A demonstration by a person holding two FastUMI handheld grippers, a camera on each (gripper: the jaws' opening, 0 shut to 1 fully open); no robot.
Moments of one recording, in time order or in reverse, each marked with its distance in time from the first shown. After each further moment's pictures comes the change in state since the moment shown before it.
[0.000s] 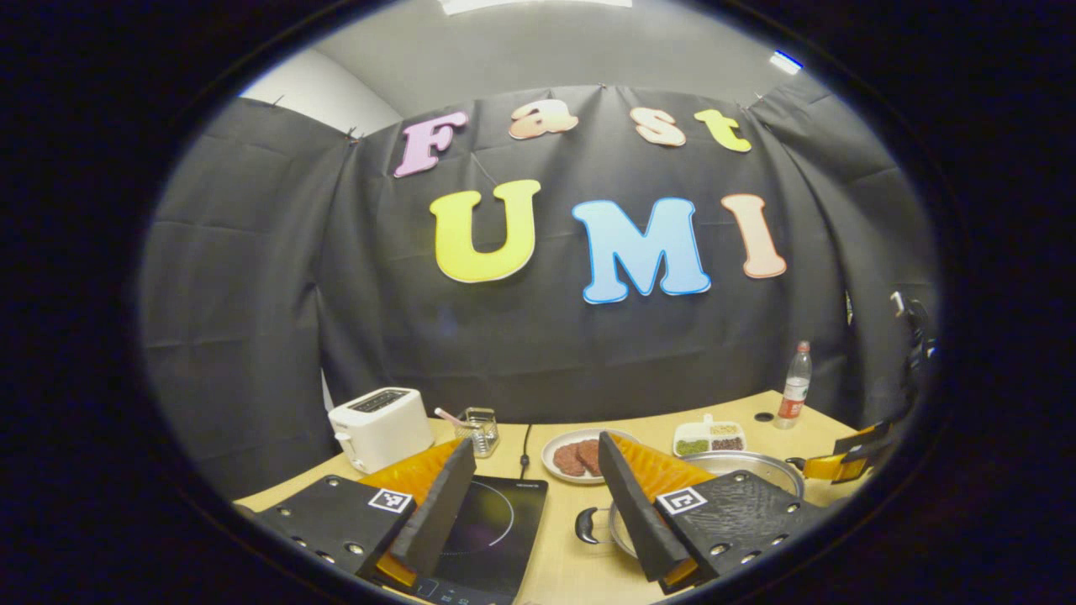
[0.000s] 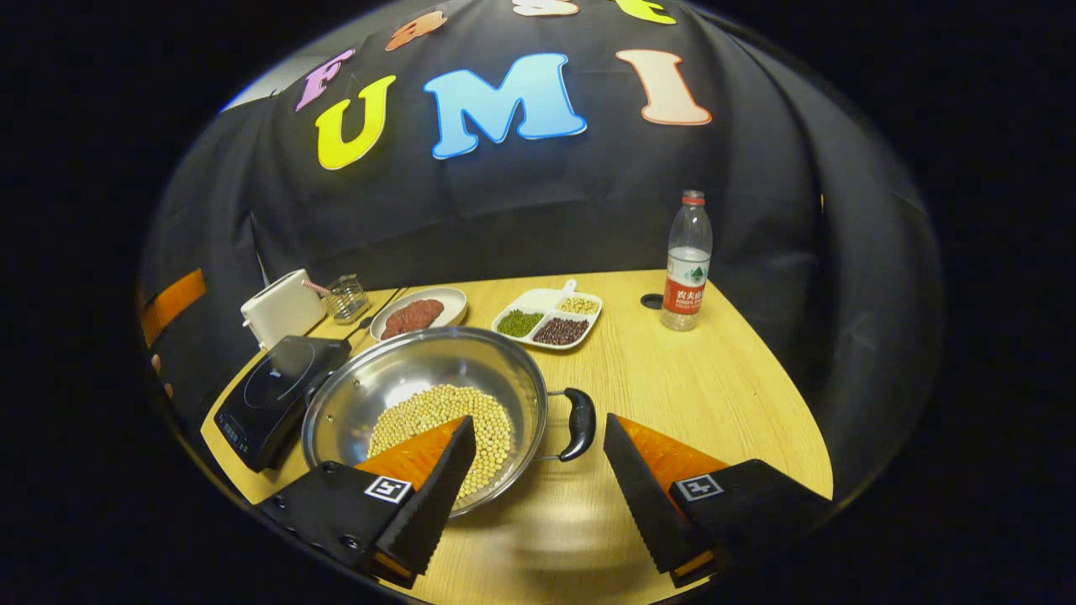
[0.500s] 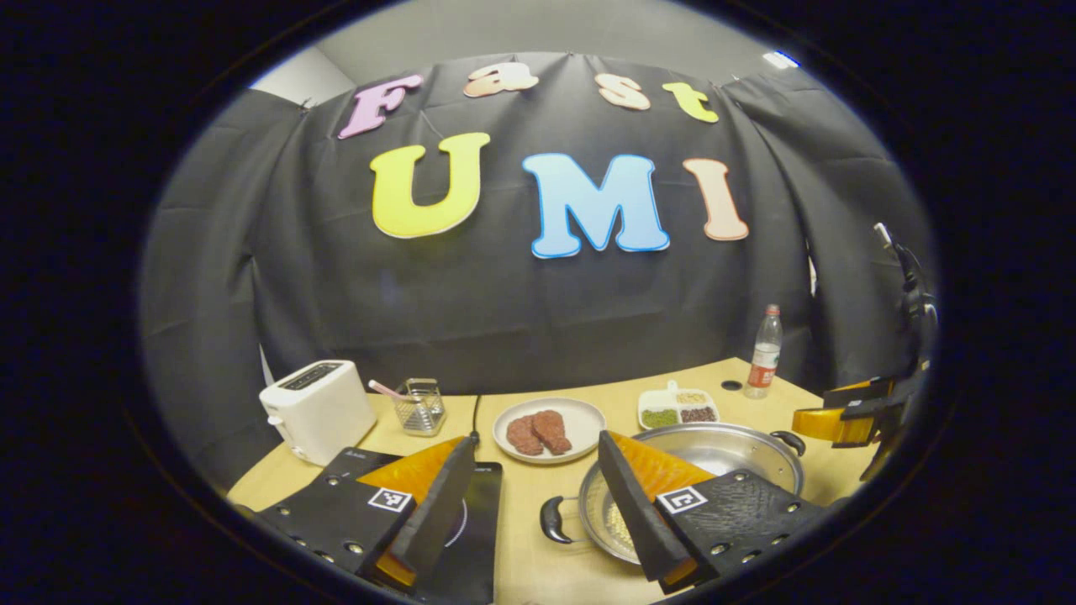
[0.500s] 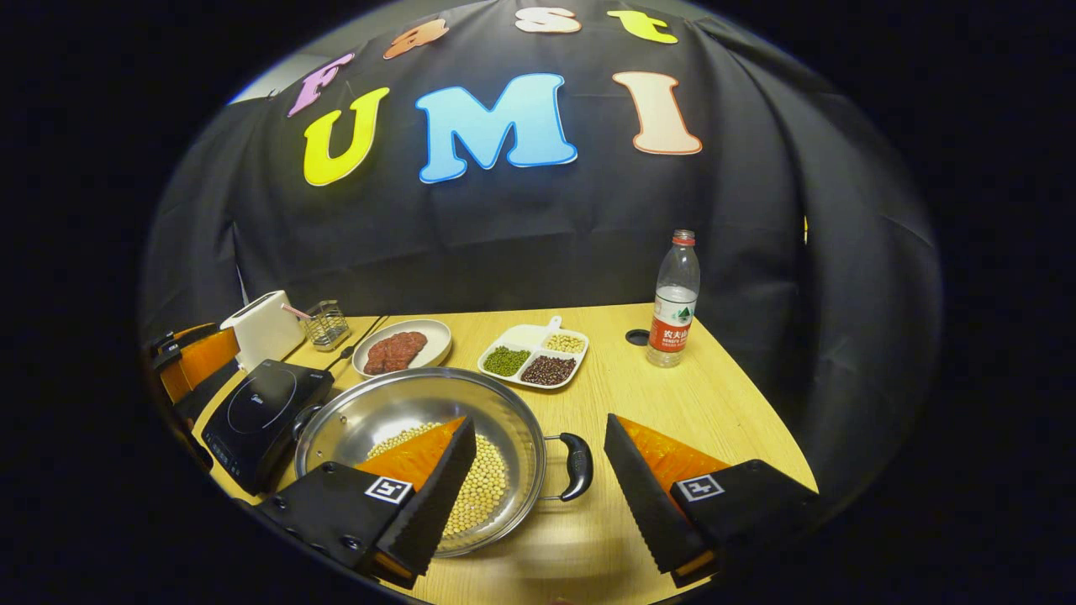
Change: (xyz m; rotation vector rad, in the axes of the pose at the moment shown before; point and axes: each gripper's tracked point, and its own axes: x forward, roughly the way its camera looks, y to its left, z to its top) left arm 0.053 -0.043 -0.053 0.016 0.132 -0.185; right arm 0.018 0.005 0.018 -0.009 -0.037 -0.071
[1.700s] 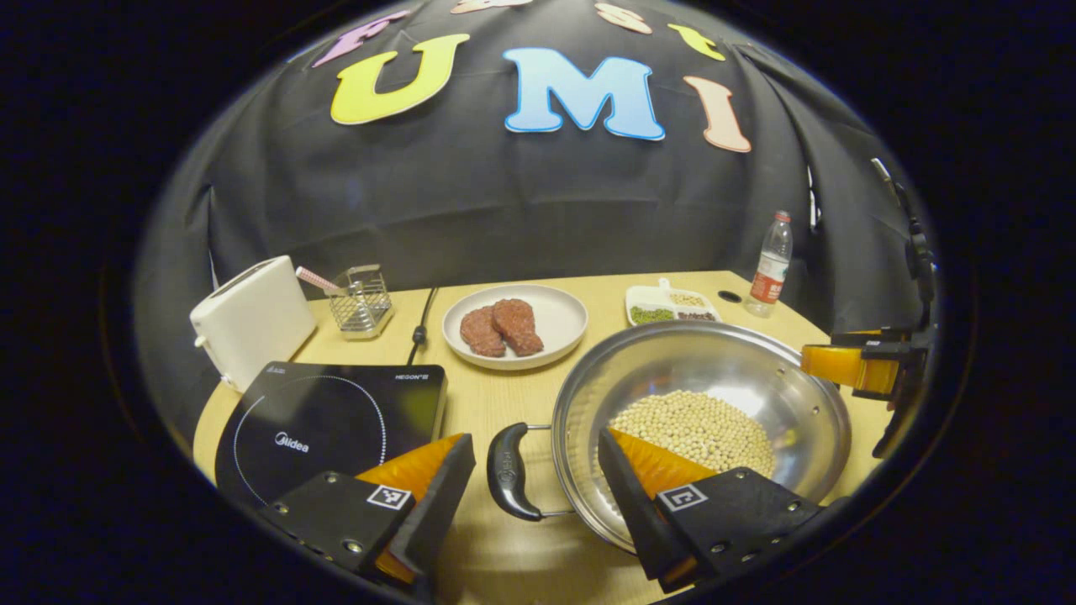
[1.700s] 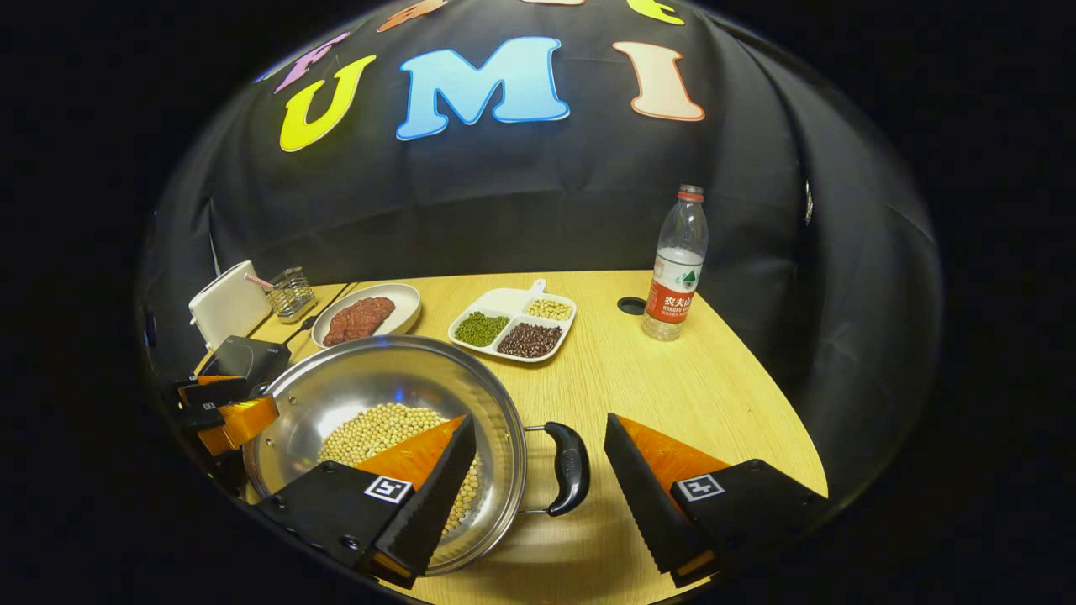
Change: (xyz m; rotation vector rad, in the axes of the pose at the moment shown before) left arm 0.060 -0.026 -0.131 -0.043 0.335 -0.086; right arm 0.048 -0.008 -0.034 -0.014 0.114 -0.054
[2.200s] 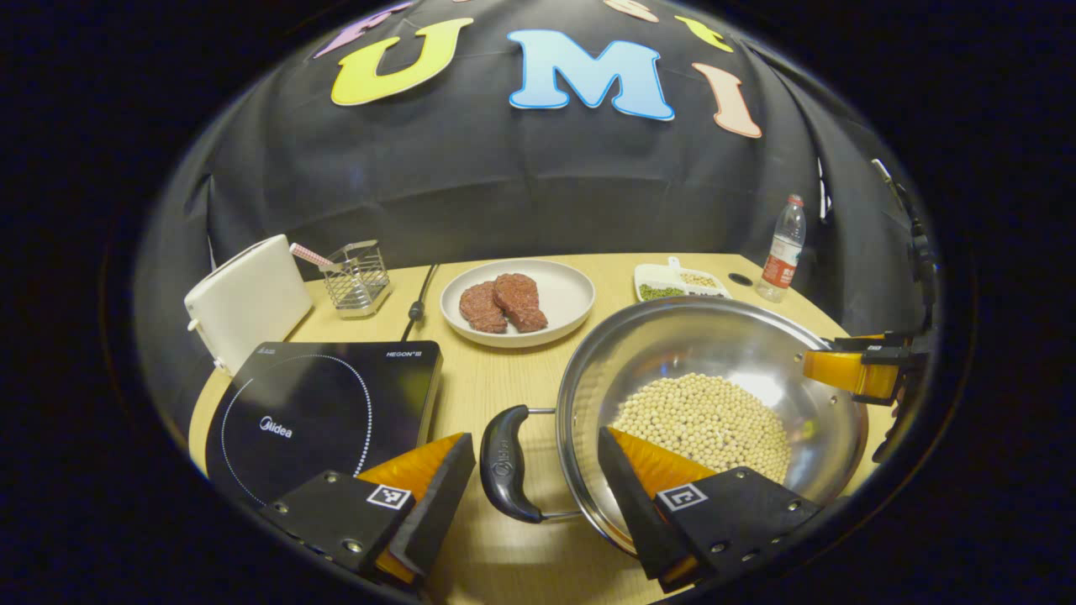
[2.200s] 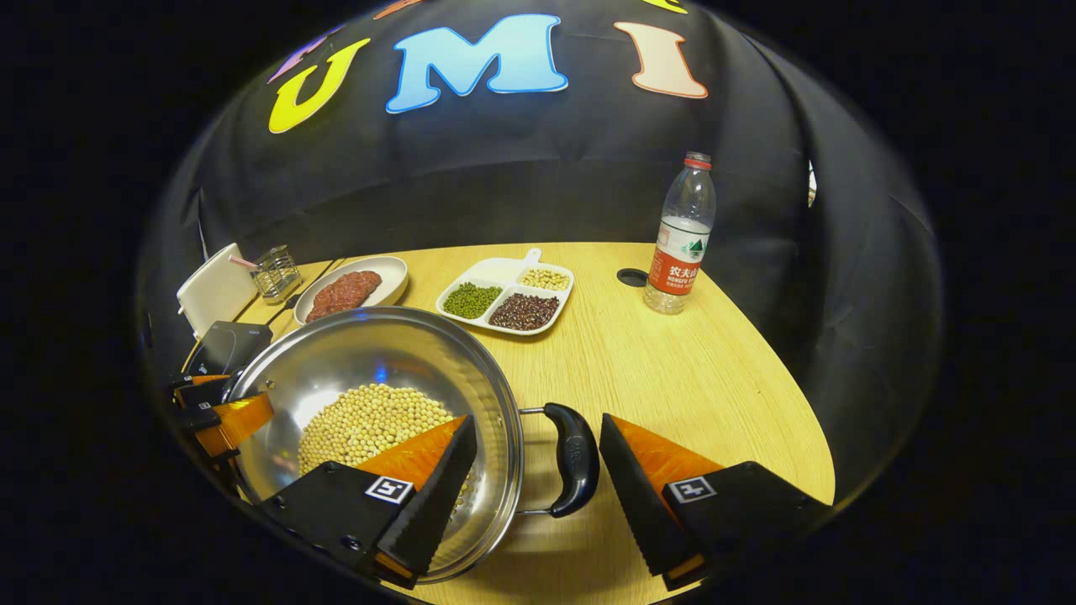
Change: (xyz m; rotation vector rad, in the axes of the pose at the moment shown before) left arm 0.014 0.001 -0.018 -0.006 0.063 0.015; right arm 0.017 -0.004 -0.022 -0.012 0.090 -0.038
